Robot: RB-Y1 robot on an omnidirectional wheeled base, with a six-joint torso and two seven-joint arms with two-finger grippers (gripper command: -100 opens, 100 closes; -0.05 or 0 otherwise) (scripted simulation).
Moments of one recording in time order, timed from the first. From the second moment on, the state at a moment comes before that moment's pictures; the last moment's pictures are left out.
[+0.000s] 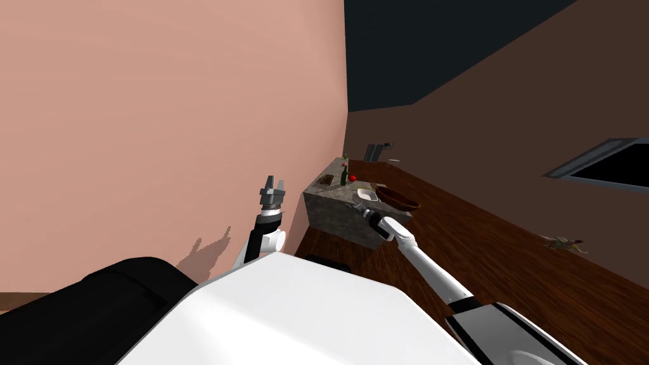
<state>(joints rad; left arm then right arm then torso) 0.47 -0.05 0.05 -2.36 -0.02 -0.46 0.01 -0.29 -0.66 0.42 -1.37 0.90 -0.39 0.04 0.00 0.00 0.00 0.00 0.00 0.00</state>
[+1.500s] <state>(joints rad) 0.48 -0.05 0.05 -2.36 -0.02 -0.46 0.01 -0.50 -0.87 0.56 -0.97 1.24 -0.42 0.10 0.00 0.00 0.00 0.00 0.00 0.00</state>
